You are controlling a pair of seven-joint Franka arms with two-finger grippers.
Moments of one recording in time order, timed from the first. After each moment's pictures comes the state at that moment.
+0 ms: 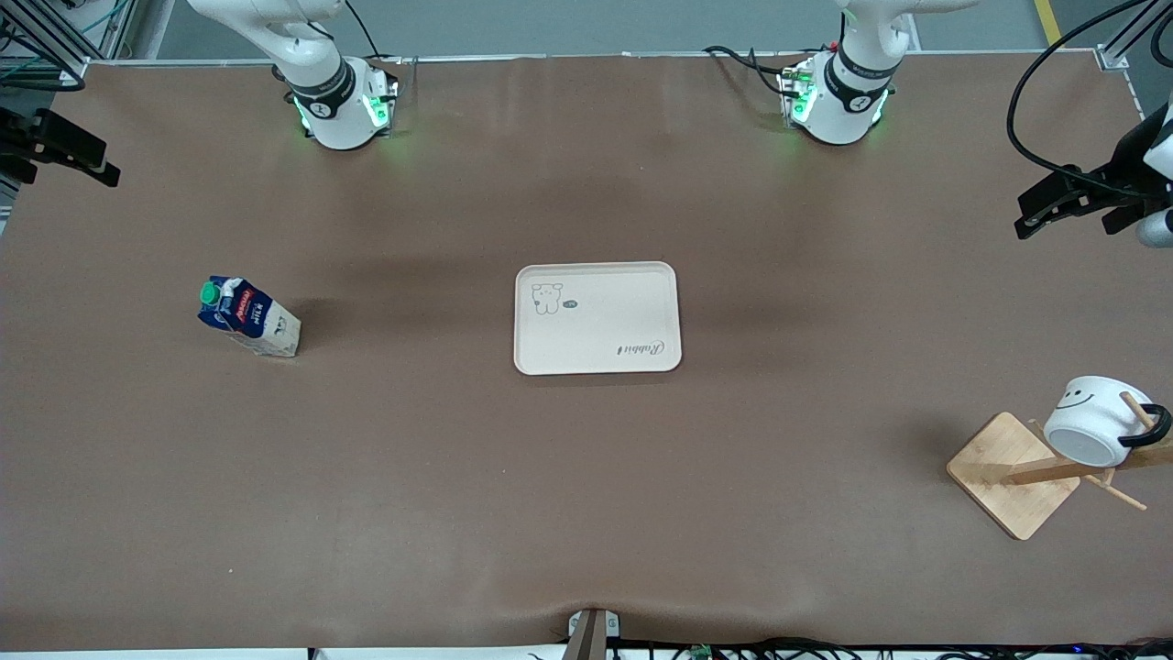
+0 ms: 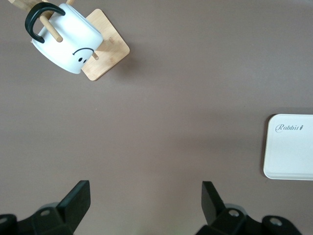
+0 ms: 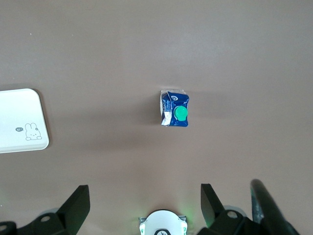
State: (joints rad) left arm 0.01 -0.02 -0.06 -1.54 0.02 1.52 -0.08; right arm -0.02 -0.08 -0.02 -1.50 0.02 1.32 0.02
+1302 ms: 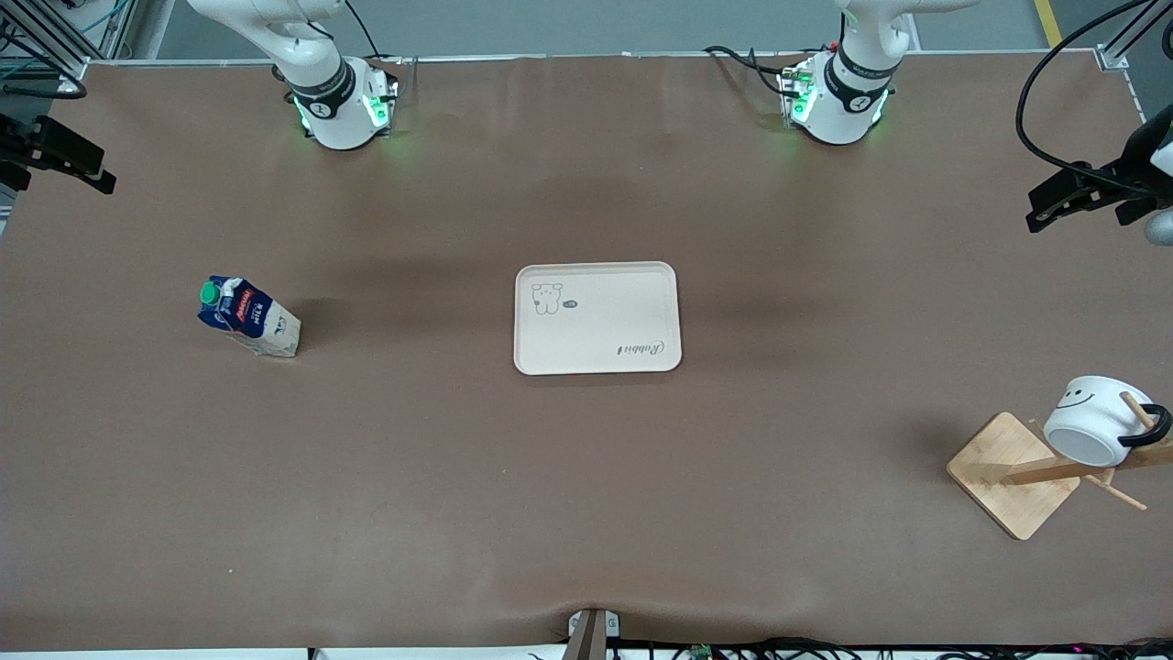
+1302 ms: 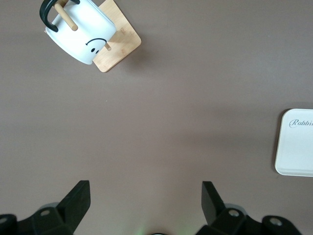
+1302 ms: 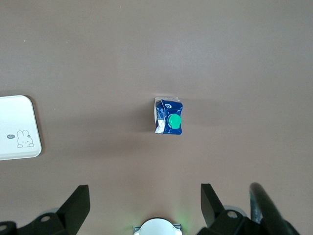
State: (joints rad) left arm 0.03 -0.02 -0.06 -1.53 0.05 1.48 -0.07; right arm -0.02 -0.08 -0.03 -1.51 0.00 1.37 0.01
